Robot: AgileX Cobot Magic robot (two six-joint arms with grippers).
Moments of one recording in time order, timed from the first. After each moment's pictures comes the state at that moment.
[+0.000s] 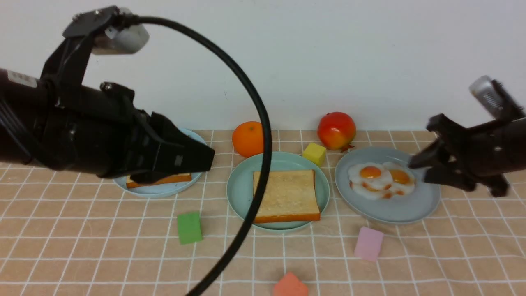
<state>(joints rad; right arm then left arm) -0.04 1.64 -1.05 0.97 0.64 -0.20 -0.33 1.15 -1.07 -0.71 0.80 0.51</state>
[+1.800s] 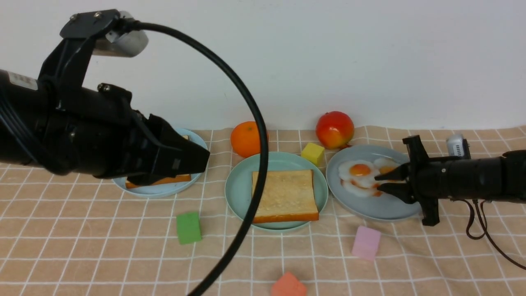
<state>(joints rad) -0.05 2.03 -1.07 1.68 0.58 -0.42 -0.33 1.15 -1.07 -0.66 0.80 0.50</state>
